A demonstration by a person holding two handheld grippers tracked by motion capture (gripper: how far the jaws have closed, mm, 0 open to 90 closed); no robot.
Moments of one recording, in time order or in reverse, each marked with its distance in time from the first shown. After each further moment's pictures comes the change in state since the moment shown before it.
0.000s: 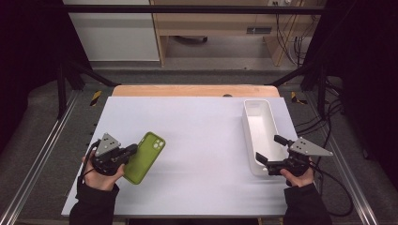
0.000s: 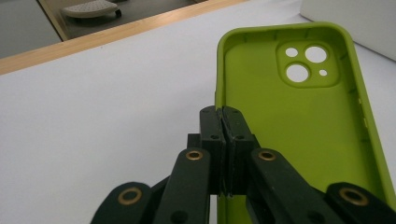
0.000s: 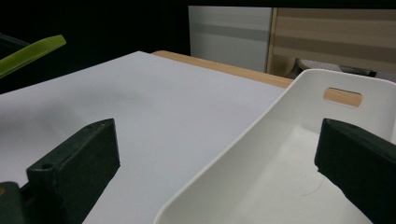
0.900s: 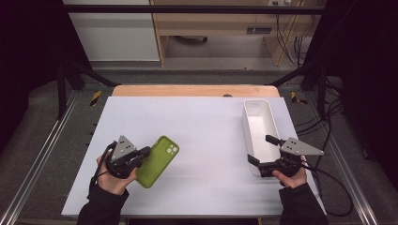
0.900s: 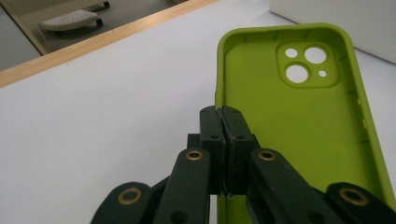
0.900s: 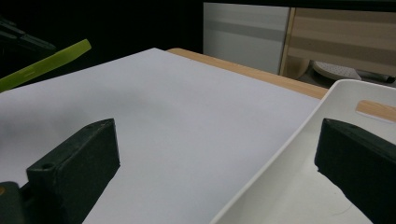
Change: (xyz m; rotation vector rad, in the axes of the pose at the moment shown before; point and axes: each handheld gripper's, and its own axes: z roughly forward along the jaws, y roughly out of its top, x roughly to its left) left arm -0.032 0.008 0.013 0.006 -0.046 0.091; right arm 0.020 0.010 0.012 0.018 0.049 -0.041
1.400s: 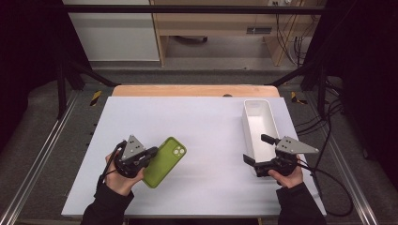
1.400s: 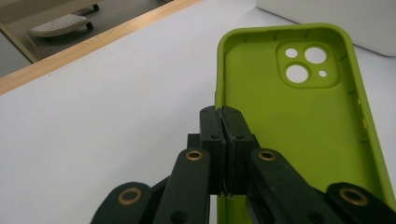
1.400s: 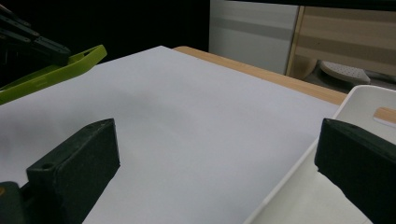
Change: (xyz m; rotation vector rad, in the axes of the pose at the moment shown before) left arm -0.012 0.008 0.012 0.015 -0.026 0.055; right arm 0.007 0.006 0.008 0.013 0.021 -0.011
